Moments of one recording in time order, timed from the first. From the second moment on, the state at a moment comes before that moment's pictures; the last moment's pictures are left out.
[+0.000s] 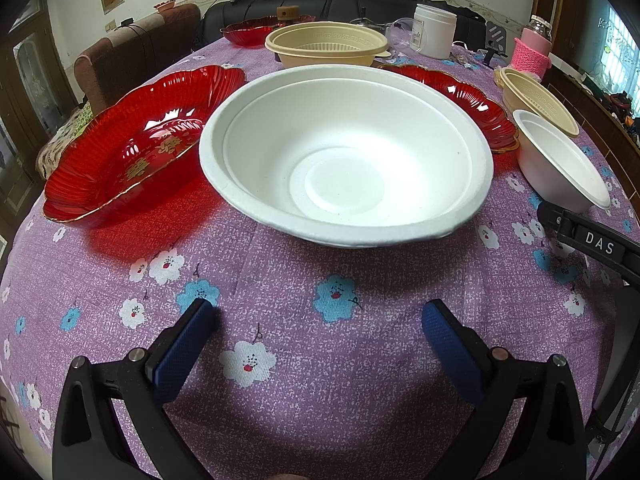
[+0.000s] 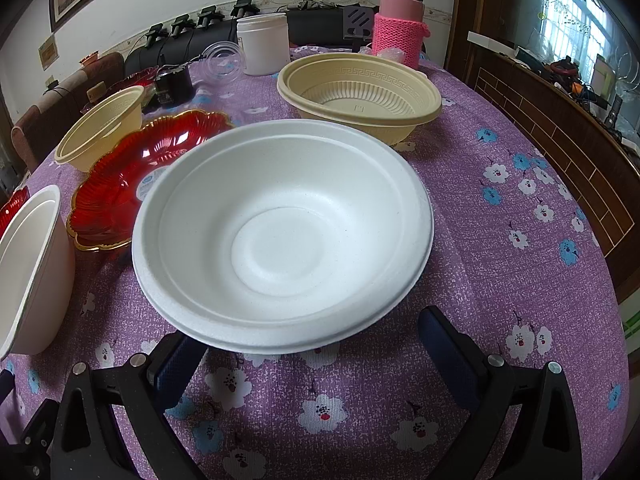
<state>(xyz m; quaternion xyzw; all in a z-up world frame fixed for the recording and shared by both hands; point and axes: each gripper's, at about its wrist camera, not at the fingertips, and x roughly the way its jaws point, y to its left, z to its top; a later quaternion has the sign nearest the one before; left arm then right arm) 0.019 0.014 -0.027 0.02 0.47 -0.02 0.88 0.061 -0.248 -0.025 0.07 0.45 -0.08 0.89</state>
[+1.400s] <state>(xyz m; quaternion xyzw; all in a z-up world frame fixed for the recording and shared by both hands) 0.018 0.015 -0.028 0.01 0.47 -0.02 0.88 0.061 -0.248 -0.025 0.07 0.45 -0.08 0.89</state>
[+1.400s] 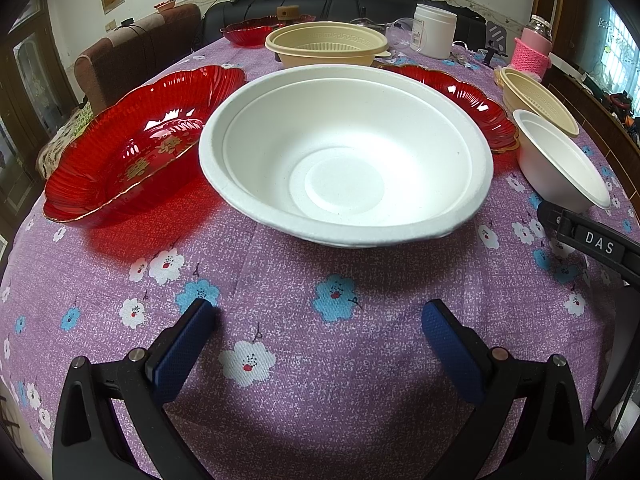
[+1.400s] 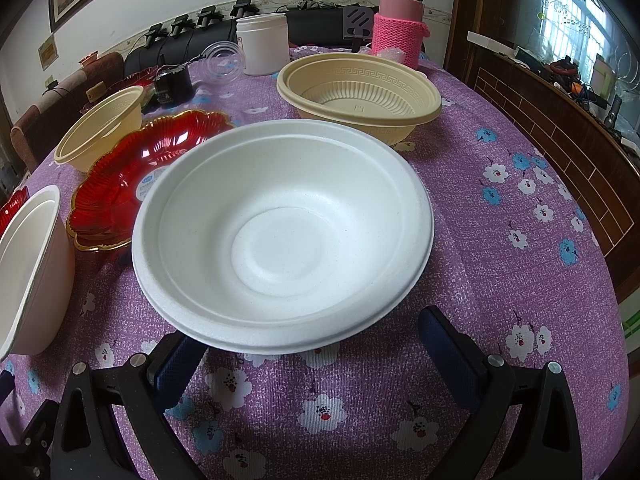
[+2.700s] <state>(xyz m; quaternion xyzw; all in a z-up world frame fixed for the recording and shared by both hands) -0.016 0.171 0.135 -0.06 0.31 -0.09 0.94 -0.018 -0.169 0.178 0.00 0.23 0.00 0.97</state>
